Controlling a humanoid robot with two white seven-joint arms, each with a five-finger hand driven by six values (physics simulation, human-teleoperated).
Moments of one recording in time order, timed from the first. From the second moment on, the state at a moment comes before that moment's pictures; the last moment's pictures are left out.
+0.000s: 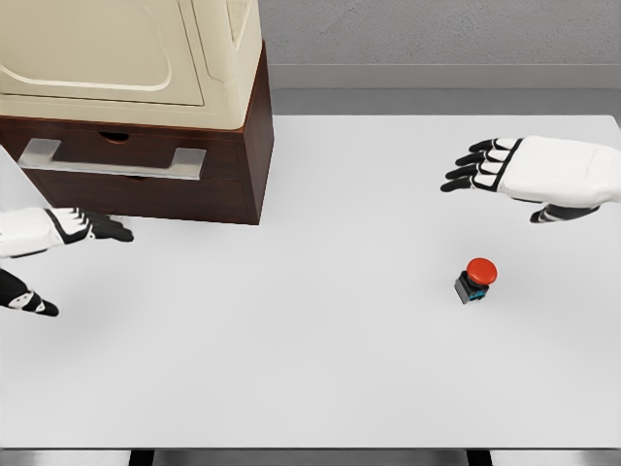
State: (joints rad) left arm -0.16 1.35 -0.37 -1.76 0.25 -0.61 -0.50; right arm -0.57 -1.06 0.45 -1.75 0.28 -0.61 0.61
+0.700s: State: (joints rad) left arm -0.54 1.28 -0.50 -1.76 0.58 -0.33 -0.61; right arm -0.58 -1.11 0.54 -1.74 0.29 -0.61 0.61
